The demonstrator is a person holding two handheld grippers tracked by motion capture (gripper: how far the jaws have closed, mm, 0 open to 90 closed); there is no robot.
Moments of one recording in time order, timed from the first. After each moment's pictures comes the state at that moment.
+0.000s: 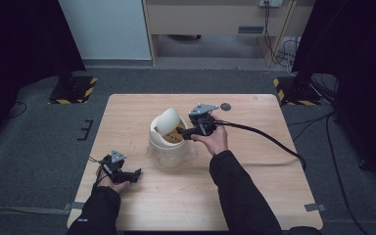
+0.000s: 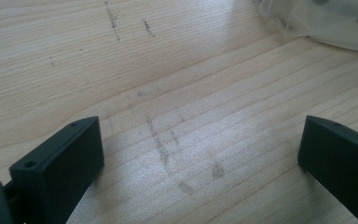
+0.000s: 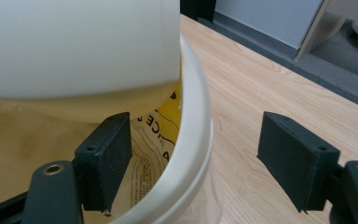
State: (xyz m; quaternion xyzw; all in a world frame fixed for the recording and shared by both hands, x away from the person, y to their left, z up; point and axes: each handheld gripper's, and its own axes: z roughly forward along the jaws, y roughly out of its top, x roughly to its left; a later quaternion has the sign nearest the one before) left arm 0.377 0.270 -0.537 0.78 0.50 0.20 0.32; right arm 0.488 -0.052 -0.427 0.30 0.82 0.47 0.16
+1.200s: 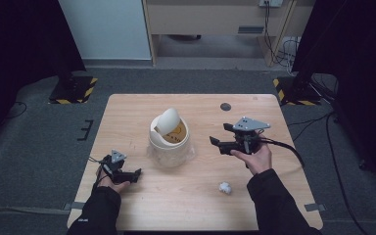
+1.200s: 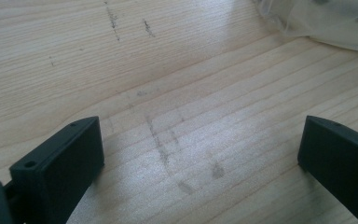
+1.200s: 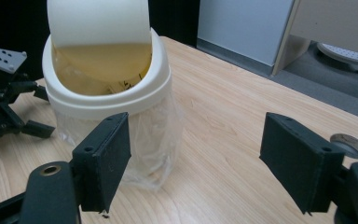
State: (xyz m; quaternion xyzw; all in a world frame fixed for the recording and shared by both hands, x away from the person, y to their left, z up) left arm 0.377 0.270 -0.537 0.78 0.50 0.20 0.32; right arm 0.417 -0.162 -0.407 0.31 0.78 0.51 0.19
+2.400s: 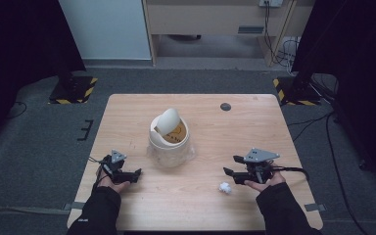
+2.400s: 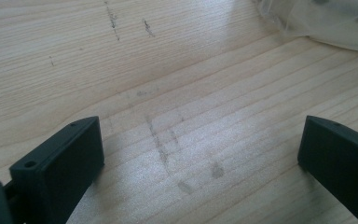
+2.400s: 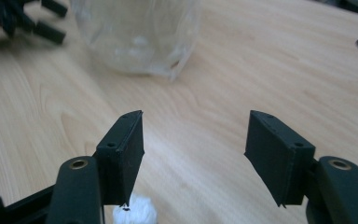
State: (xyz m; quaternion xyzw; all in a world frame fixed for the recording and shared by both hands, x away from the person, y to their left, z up) left arm 0.377 0.270 -0.537 0.78 0.50 0.20 0.32; right arm 0.361 -0.203 -0.471 0.32 0.82 0.45 0.15
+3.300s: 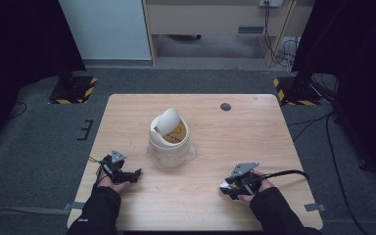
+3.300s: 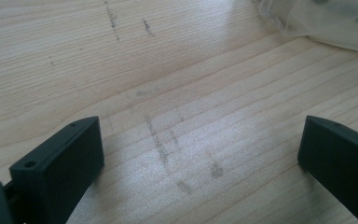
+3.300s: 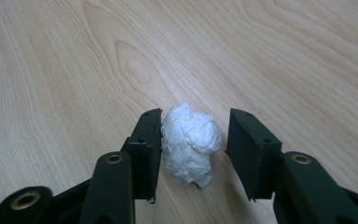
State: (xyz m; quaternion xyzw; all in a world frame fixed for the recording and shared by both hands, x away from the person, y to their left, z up) left arm 0.377 0.270 -0.537 0.78 0.50 0.20 0.32; right arm 0.346 -0.182 -0.510 0.28 0.90 0.33 0.07
